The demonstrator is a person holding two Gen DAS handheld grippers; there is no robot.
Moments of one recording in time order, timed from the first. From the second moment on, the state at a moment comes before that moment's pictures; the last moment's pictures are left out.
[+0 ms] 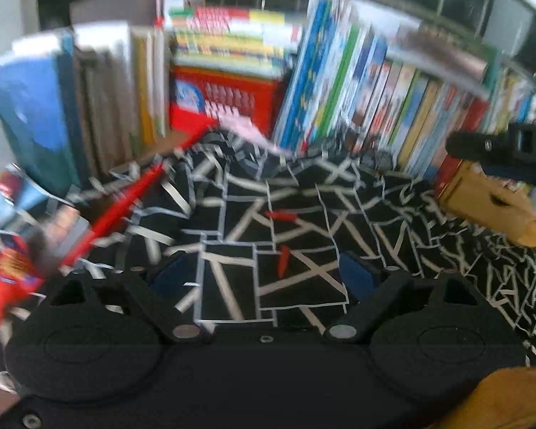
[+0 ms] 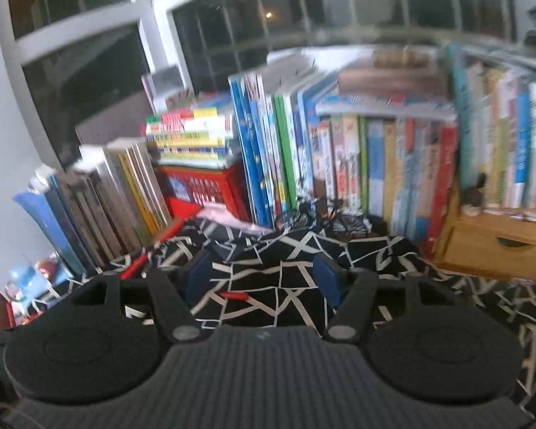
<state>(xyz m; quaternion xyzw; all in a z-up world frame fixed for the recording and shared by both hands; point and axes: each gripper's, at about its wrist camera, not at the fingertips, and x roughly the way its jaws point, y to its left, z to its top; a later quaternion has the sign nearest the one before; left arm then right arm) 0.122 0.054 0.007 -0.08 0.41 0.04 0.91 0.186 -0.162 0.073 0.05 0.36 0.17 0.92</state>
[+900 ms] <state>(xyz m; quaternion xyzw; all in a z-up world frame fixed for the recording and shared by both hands) 0.228 0.029 -0.122 -0.09 0.49 0.07 0.87 0.304 -0.123 -0.069 0.02 0.44 0.28 0.85</state>
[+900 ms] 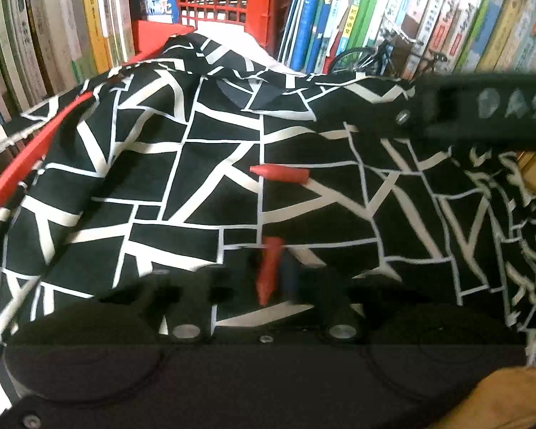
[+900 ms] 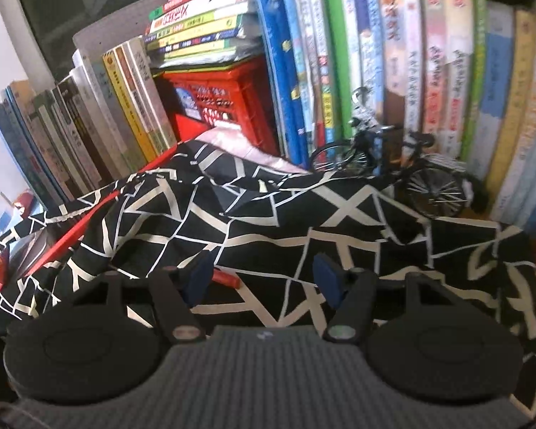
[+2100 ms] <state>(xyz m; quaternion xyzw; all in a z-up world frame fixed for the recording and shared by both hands) 0.204 0.070 -0.102 -0.12 0.46 0.10 0.88 0.281 -0.064 -0.099 -0.10 0.43 0.35 0.83</state>
